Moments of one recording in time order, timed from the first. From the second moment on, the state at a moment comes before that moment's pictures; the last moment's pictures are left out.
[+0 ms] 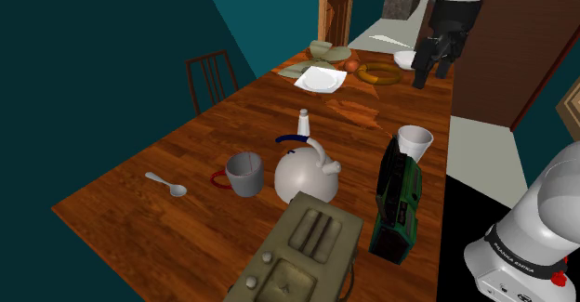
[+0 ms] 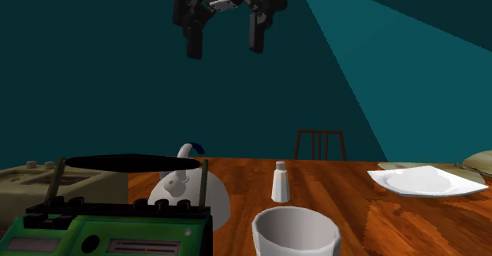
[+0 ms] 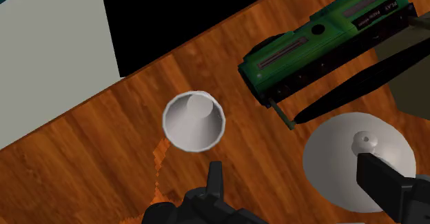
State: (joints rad) arm 0.02 -0.77 0.05 -2.31 0.07 1.54 0.11
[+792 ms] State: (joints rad) arm 0.01 -0.47 0.12 -2.28 0.05 1.85 0.15
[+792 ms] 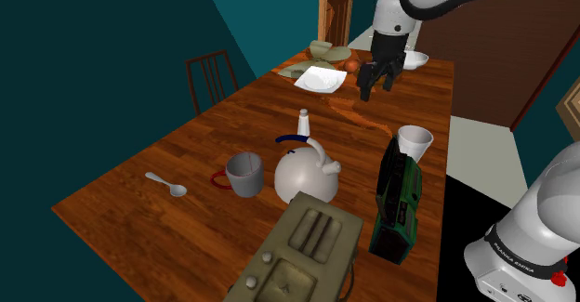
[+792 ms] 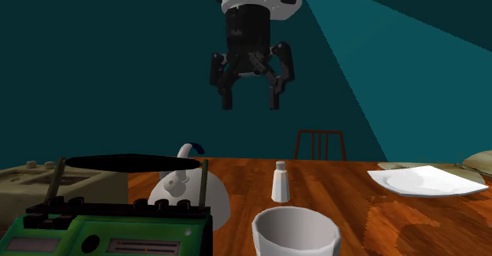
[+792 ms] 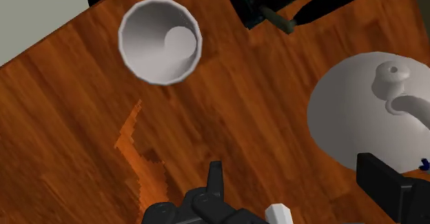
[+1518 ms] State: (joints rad) arm 0.00 -0.08 0.16 -2.08 -0.05 2.09 0.22
